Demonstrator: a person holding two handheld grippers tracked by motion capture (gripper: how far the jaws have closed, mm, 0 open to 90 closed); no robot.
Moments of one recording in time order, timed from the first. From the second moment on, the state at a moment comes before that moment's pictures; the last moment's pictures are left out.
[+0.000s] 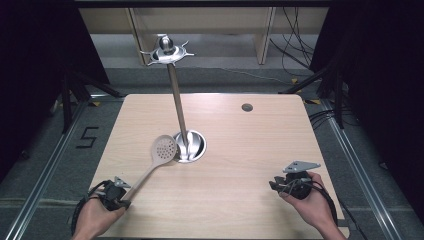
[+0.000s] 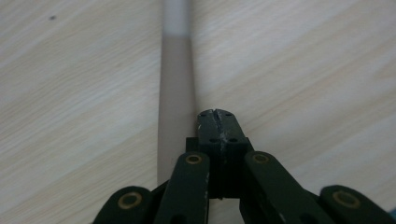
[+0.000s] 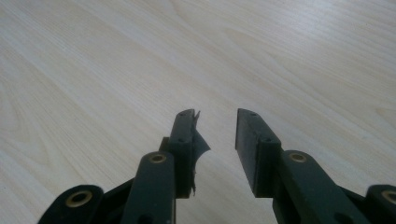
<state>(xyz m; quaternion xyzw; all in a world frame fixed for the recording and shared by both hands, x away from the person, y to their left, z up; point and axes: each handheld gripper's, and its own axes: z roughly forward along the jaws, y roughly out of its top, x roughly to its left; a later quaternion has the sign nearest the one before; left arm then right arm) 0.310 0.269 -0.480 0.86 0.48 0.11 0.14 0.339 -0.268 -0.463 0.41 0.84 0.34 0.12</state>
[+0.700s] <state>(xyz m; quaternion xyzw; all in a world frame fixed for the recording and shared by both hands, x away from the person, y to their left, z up) 0.346 0.300 -0.485 0.80 0.56 0.15 0.14 0.336 -0.267 -0.461 0.43 0.83 0.32 0.13</state>
